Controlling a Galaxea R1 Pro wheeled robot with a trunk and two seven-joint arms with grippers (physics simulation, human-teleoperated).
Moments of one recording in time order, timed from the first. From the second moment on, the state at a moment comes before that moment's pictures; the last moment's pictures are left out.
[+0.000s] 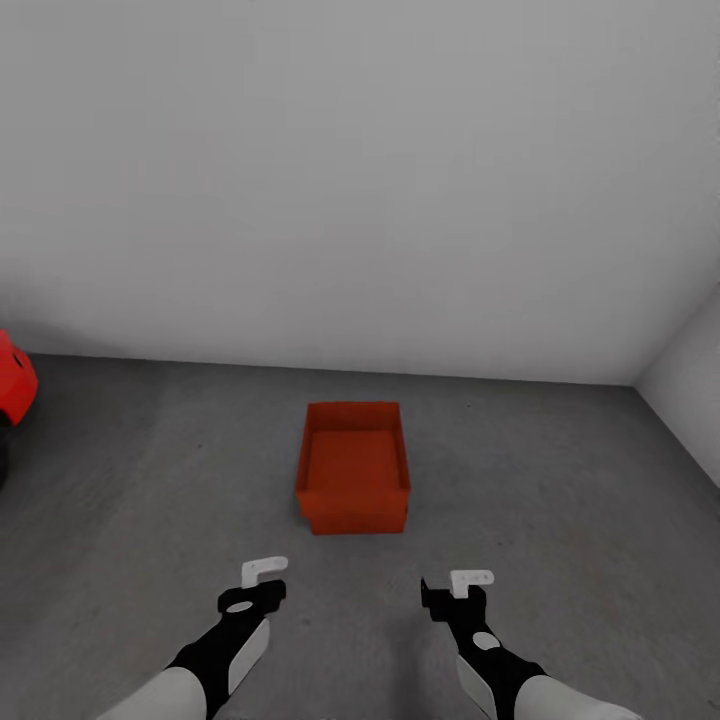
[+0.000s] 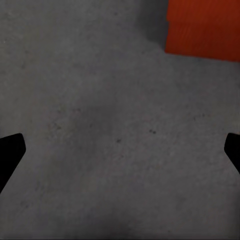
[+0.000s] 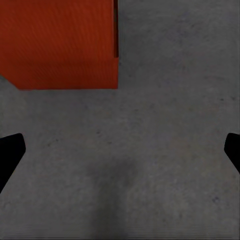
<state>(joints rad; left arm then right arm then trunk) -0.60 -0.08 -0.22 -0.35 0.30 0.03 0.36 -0.63 0.08 0.32 -0.11 -0.26 -0.34 -0.13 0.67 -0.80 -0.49</state>
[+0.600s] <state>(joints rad) -0.60 0.02 -0.22 -0.29 0.36 0.03 0.34 -0.63 0.02 0.32 -0.11 -0.25 -0.34 -0.14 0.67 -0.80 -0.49</state>
